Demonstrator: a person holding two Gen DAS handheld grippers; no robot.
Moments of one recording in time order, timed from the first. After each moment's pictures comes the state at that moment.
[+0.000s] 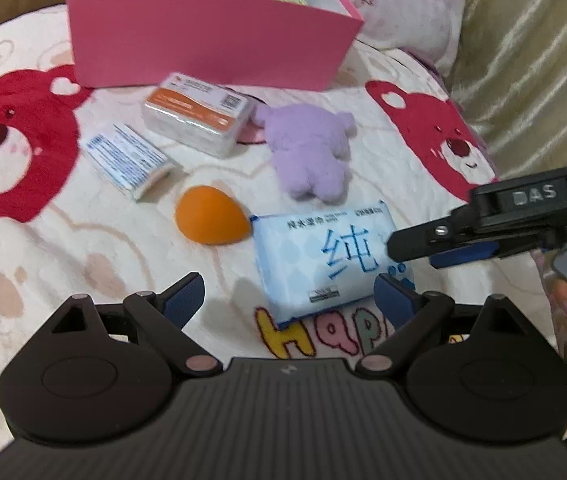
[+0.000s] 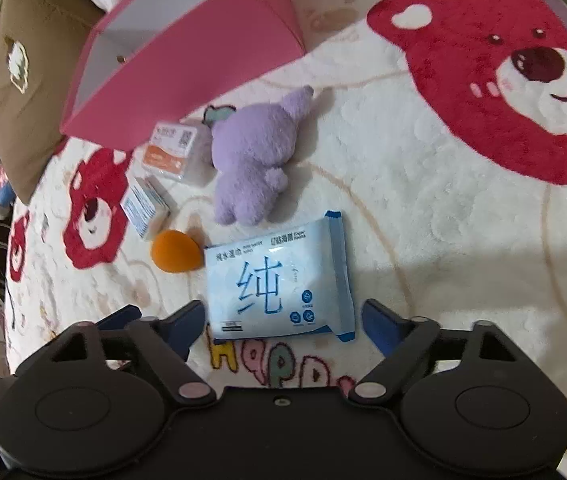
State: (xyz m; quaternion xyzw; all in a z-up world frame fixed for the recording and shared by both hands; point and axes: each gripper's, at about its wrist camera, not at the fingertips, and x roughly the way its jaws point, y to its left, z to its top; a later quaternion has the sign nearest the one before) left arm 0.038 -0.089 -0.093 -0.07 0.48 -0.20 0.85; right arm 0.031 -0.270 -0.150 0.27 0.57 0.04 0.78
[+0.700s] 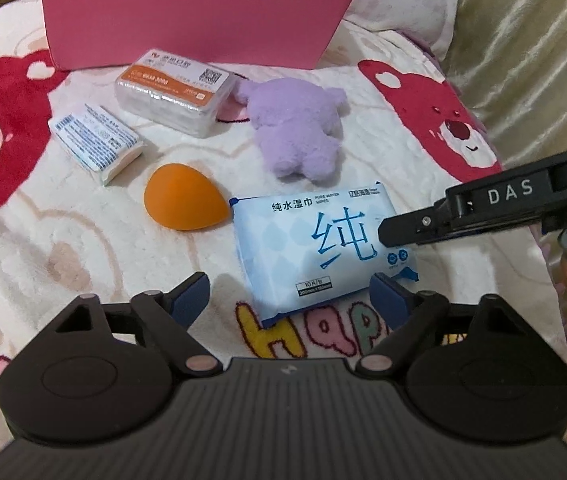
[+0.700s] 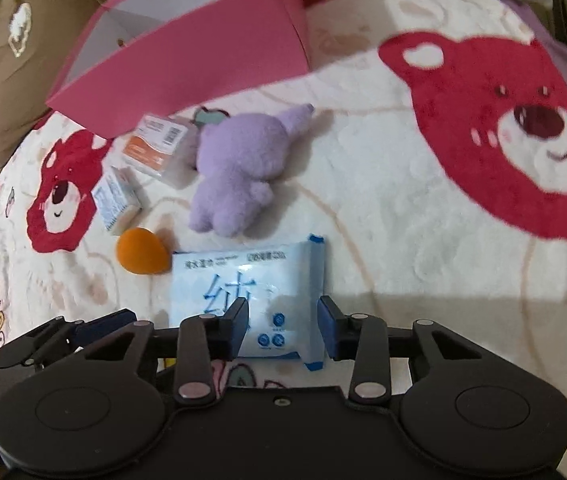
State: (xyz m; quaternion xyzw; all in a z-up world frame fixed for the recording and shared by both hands) left arm 0.044 -0.103 -0.118 -0.07 0.49 -0.21 0.84; right arm 0.036 -0.264 -0.157 0.21 0.56 0.01 0.81
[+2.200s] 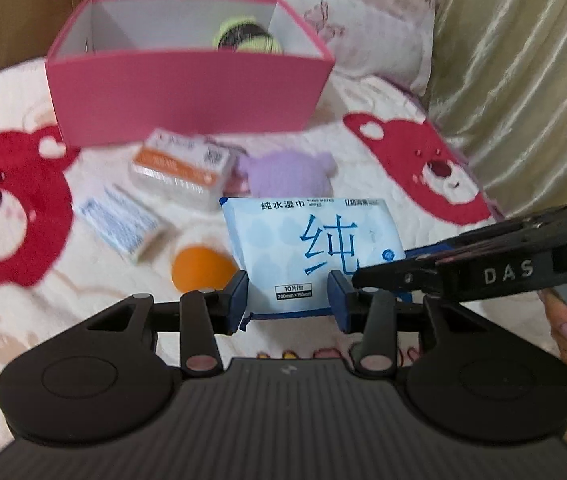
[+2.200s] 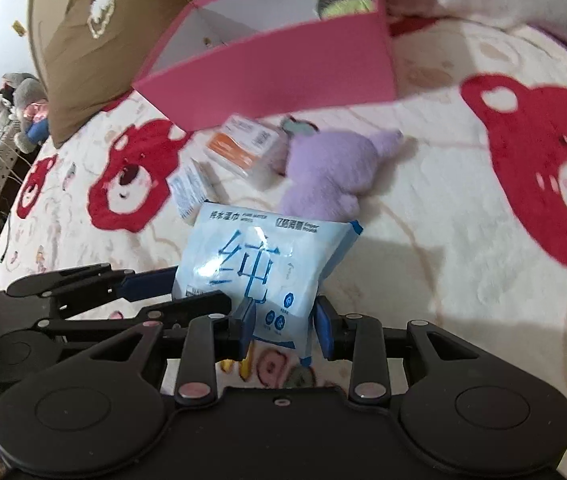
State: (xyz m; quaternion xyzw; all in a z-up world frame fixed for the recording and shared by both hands) left arm 0.048 -0.083 -0.066 -0.05 0.43 -0.23 0.87; right arm 0.026 -0.229 -0.127 0.17 0.50 0.11 0.84
